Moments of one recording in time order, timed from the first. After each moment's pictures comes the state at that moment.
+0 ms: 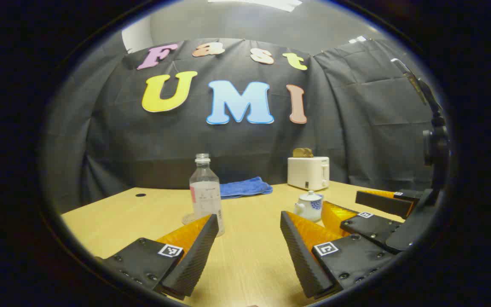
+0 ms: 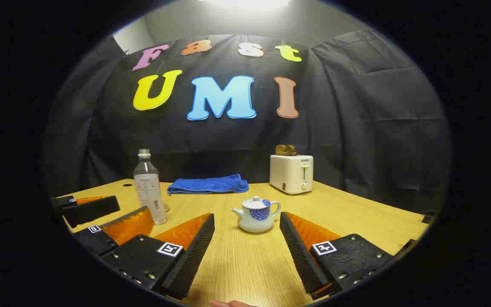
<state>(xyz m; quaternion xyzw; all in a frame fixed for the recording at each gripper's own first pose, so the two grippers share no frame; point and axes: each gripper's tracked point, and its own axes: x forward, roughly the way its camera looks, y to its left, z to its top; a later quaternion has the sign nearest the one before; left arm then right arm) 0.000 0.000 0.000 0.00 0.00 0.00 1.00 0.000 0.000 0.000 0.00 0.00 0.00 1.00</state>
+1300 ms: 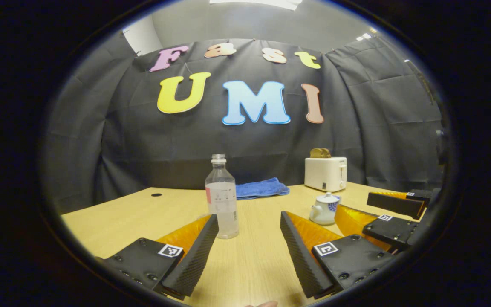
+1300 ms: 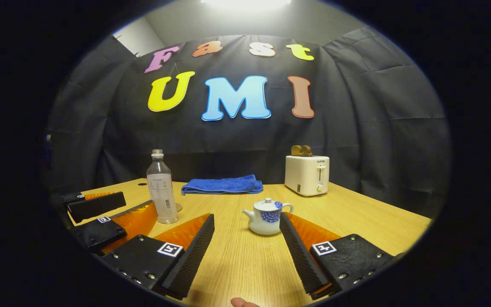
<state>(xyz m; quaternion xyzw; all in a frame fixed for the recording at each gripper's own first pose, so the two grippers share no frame) 0.003 0.009 0.002 0.00 0.00 0.03 1.00 0.009 0.012 0.002 -0.01 0.00 0.08 1.00</state>
